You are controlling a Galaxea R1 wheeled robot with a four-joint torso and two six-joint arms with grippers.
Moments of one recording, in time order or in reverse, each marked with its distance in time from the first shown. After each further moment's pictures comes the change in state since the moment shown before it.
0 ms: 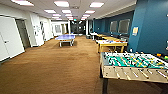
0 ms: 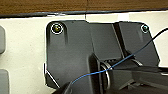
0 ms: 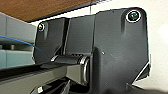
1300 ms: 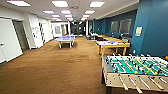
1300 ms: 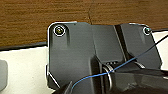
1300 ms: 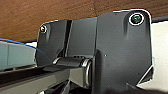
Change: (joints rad) left arm -0.002 0.000 -0.004 -0.010 -0.002 0.000; right arm 0.001 0.003 -0.001 0.000 0.003 0.000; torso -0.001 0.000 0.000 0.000
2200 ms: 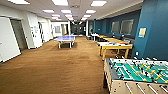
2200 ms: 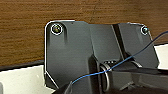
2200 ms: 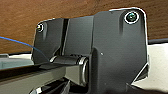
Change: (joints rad) left arm 0.001 -0.003 0.003 -0.002 0.000 -0.001; right arm -0.001 0.007 -0.007 -0.002 -0.002 0.000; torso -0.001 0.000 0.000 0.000
